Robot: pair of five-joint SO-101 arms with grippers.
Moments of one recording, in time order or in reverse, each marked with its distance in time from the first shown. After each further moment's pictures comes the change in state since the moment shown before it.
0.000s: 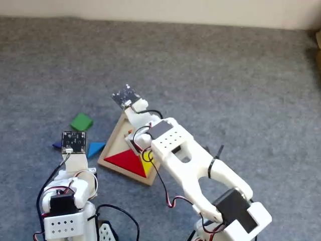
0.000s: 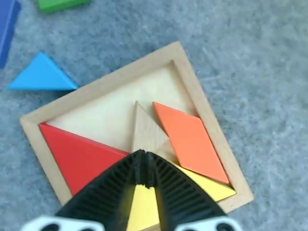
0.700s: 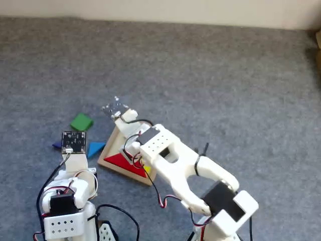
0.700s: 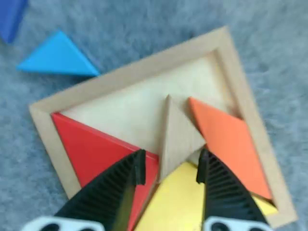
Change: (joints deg) left arm 0.0 0.0 0.0 0.0 0.0; right arm -4.5 7.2 0.0 -3.3 -0.2
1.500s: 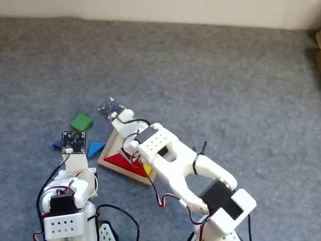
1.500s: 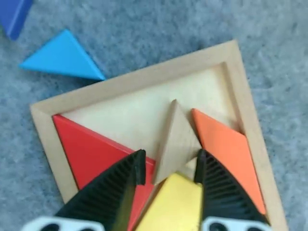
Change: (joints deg) left arm 0.0 0.0 0.0 0.0 0.0; right arm -0.2 1.5 -1.7 -0.6 4.0
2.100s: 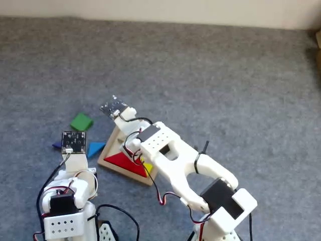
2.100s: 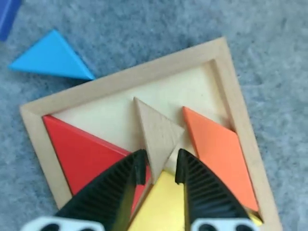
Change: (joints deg) left arm 0.0 0.0 0.0 0.0 0.0; right arm 1.1 0.0 0.0 0.0 0.2
